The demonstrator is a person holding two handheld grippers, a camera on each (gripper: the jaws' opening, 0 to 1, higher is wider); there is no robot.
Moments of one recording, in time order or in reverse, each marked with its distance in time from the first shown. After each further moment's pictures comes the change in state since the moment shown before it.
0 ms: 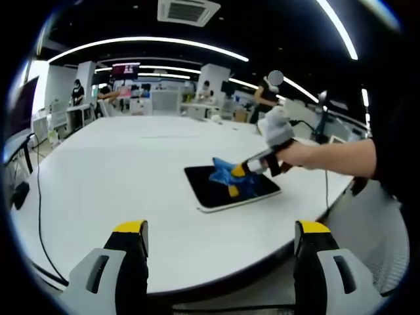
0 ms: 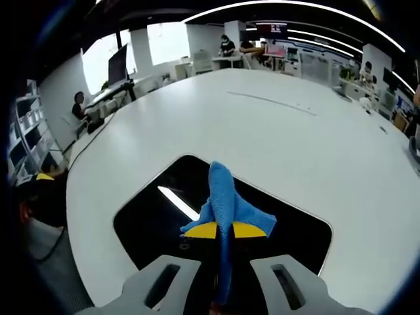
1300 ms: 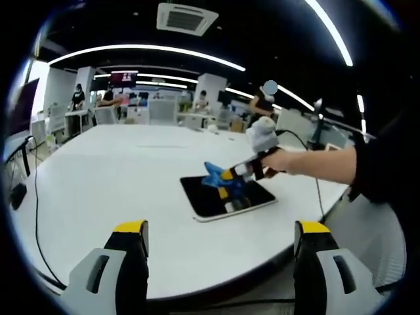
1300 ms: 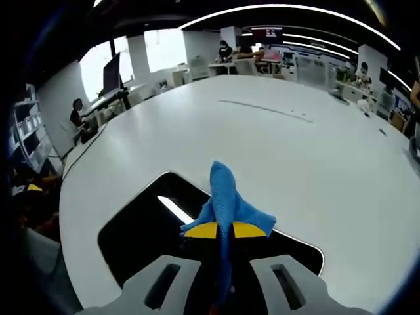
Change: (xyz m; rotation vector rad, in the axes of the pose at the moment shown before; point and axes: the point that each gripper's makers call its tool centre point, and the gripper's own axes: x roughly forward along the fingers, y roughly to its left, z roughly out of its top) left arm -0.002 -0.008 0.010 -0.003 -0.068 -0.038; right arm 0.009 -0.011 0.017 0.012 -0.048 -0.004
